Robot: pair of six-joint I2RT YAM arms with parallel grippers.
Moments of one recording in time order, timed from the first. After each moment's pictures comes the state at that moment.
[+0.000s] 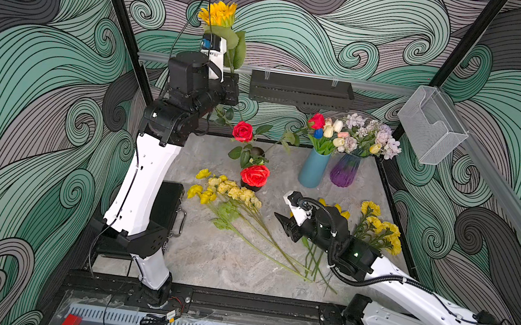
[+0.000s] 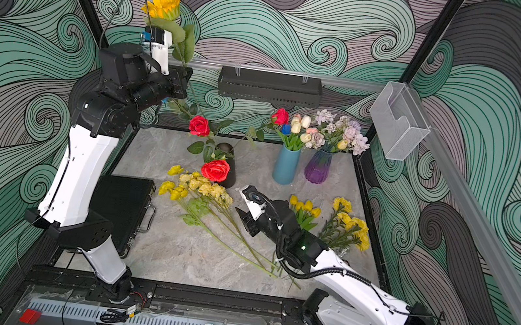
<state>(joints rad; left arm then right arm) -0.38 1.68 2.44 -0.85 -0.07 -0.20 0.87 1.00 0.73 -0.12 0.07 -0.12</state>
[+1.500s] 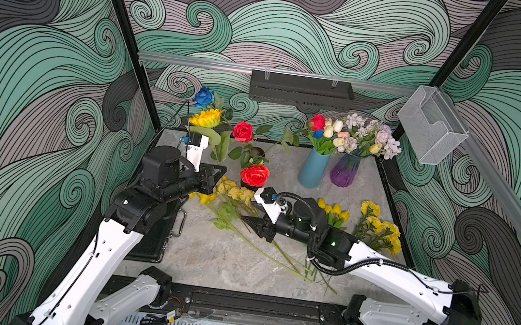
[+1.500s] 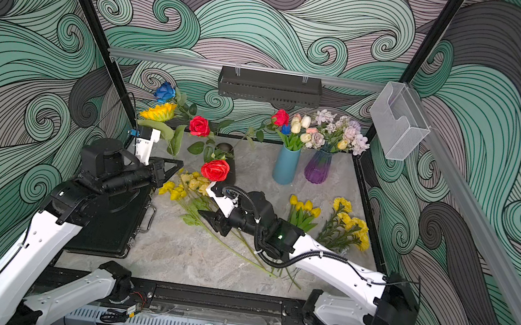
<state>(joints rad) -0.35 0.90 1.13 -0.56 0.39 -0.46 1.03 1.25 0.94 0.05 -0.18 -0.01</state>
